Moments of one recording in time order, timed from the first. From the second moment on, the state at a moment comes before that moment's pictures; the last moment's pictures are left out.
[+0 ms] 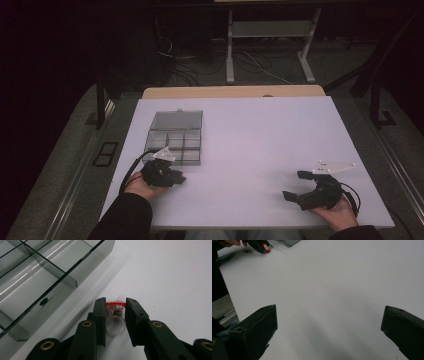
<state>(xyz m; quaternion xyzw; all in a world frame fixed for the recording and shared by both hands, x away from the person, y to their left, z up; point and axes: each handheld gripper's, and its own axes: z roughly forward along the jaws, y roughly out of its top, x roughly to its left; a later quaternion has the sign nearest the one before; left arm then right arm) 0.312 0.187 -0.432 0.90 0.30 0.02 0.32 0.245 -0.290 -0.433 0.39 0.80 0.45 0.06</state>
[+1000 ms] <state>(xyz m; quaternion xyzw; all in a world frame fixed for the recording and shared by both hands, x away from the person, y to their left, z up) 0.320 0.193 -0.390 0.90 0.28 0.03 0.33 0.245 -0.290 -0.433 0.38 0.81 0.45 0.05</state>
